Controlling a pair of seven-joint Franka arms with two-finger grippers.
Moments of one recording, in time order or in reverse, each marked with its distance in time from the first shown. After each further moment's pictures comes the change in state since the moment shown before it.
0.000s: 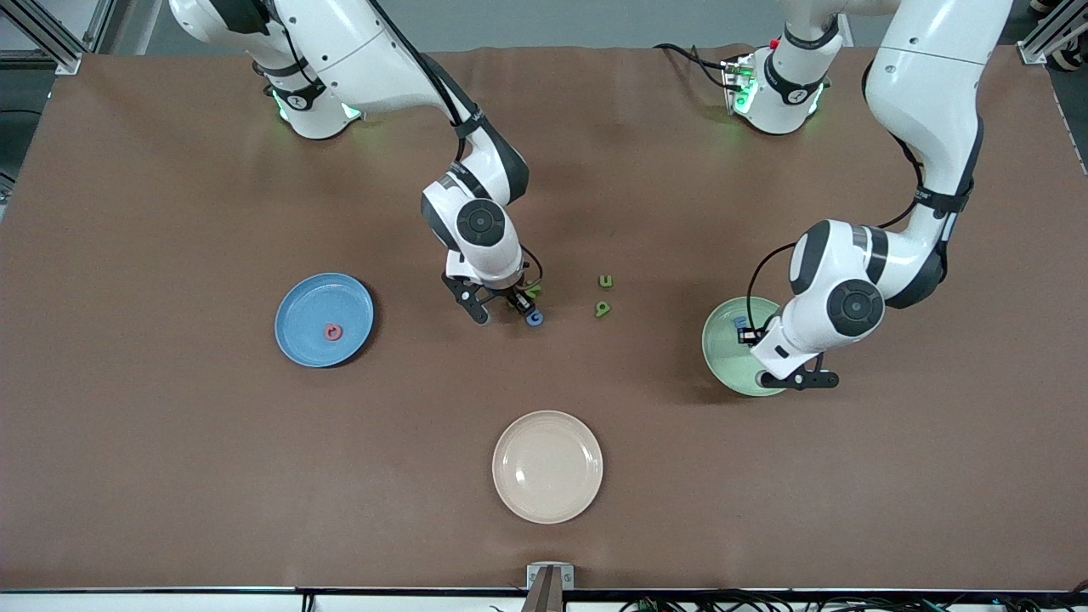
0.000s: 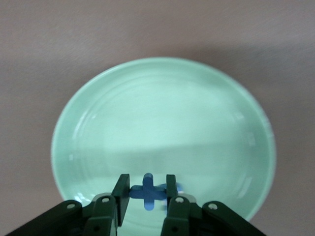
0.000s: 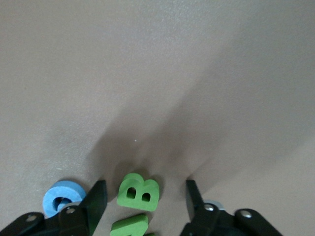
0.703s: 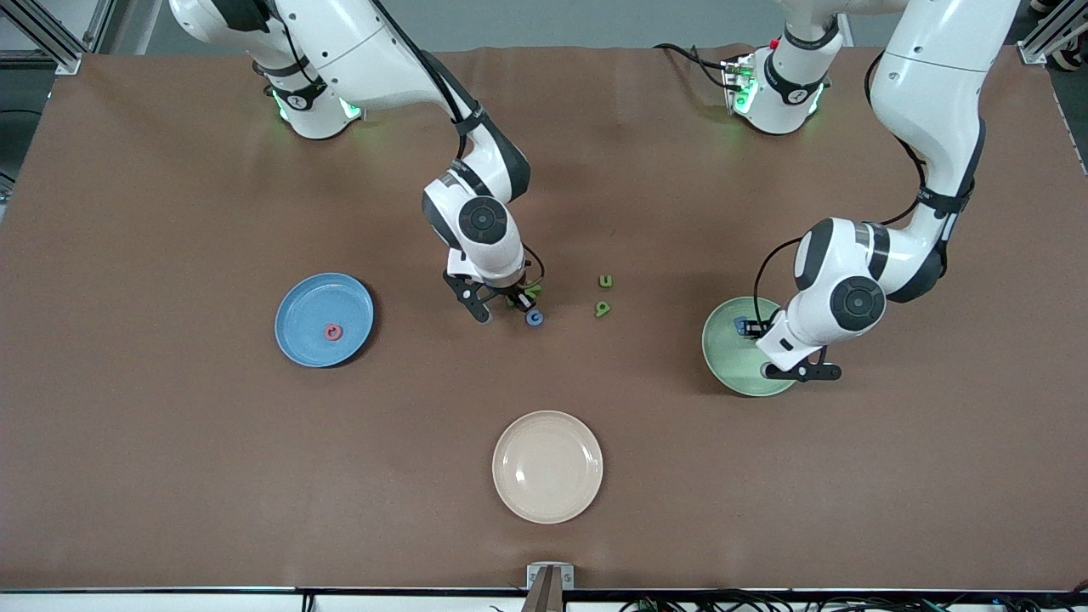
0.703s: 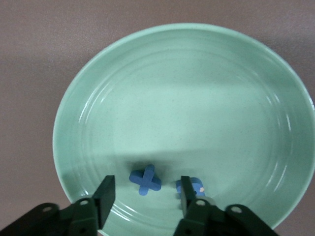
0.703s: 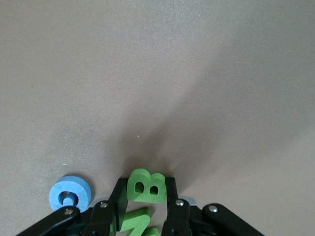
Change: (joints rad) left arm 0.016 -0.009 -0.008 -0.060 0.011 0.052 0.006; right arm 0.003 -0.007 -0.002 0.004 -0.003 -0.014 0.007
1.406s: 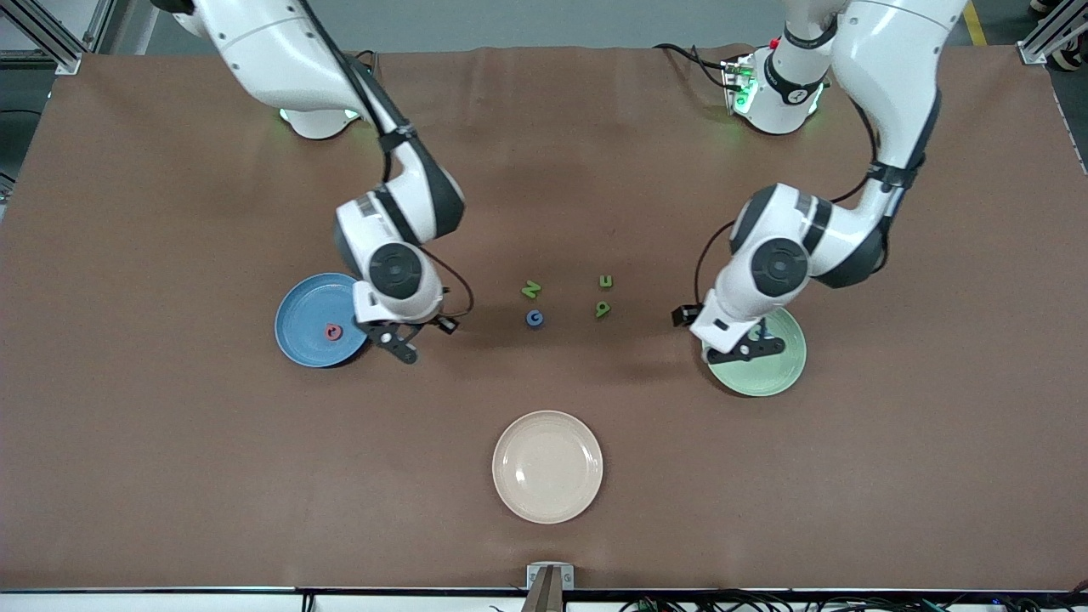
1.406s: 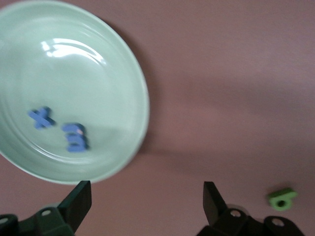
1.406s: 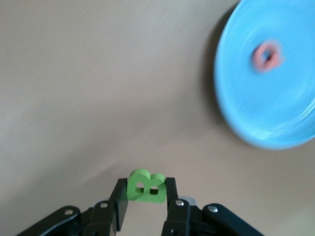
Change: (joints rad) left arm -0.144 -0.048 -0.125 0.080 0.000 -0.109 -0.480; right arm -0.254 -0.153 -0.043 0.028 -0.085 -0.392 -0.564
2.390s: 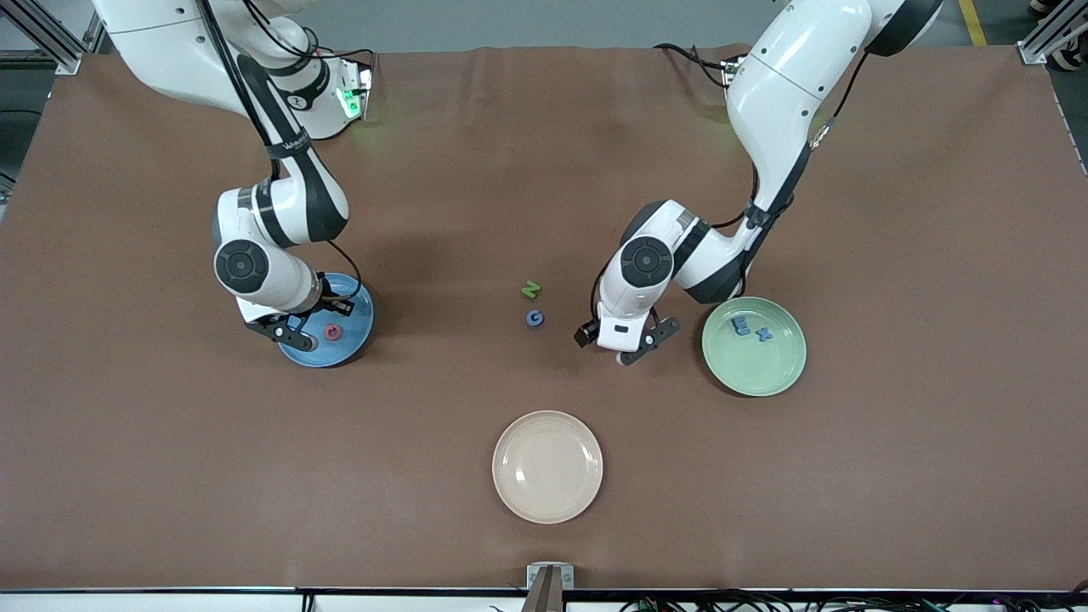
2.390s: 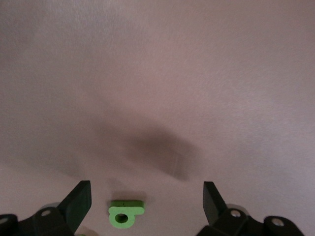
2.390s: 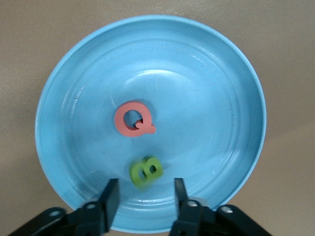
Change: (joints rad) left arm -0.203 0.263 0.001 0.188 0.000 0.204 -0.597; right arm -0.245 -0.163 0.004 -0.408 -0.012 0.243 -0.402
